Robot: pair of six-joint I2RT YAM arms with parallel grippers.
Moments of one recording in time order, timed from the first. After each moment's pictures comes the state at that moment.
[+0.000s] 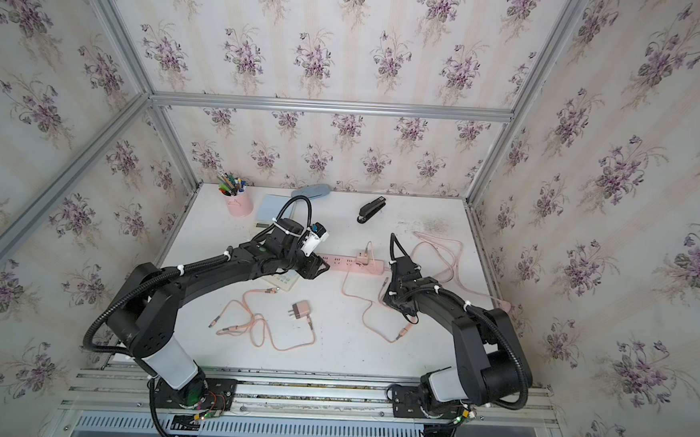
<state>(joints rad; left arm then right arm) -0.59 1.68 1.11 -0.24 0.29 -0.02 0.31 1.41 0.64 -0.47 0.06 0.72</state>
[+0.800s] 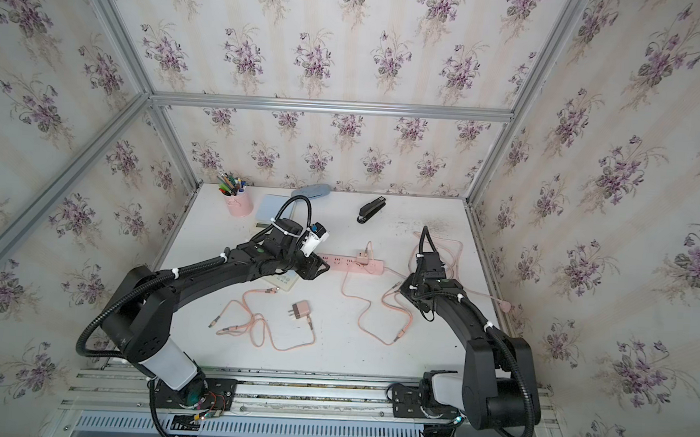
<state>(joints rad) -0.60 1.65 1.10 -0.24 0.29 -0.01 0.13 1.33 0.67 -0.47 -0.05 0.77</state>
